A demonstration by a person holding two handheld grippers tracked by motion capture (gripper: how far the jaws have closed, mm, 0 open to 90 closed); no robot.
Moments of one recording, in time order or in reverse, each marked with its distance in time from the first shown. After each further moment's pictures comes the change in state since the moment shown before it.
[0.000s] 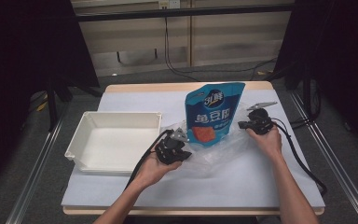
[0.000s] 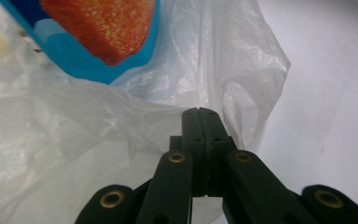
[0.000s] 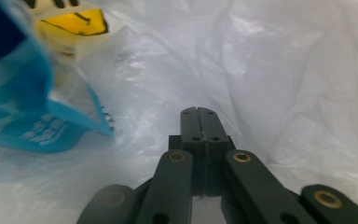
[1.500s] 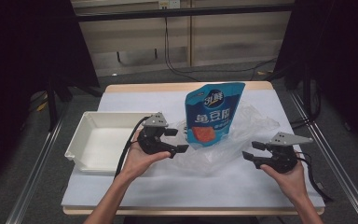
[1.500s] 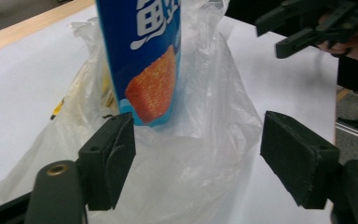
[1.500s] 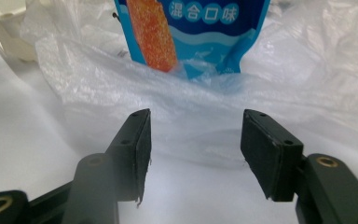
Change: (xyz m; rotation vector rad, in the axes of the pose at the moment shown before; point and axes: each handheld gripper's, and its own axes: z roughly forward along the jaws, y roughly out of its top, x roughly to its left) left arm 0.021 0.001 -0.055 -0.278 -0.031 -0.051; right arm 0.070 -0.066 -0.113 -0.220 0.127 -0.055
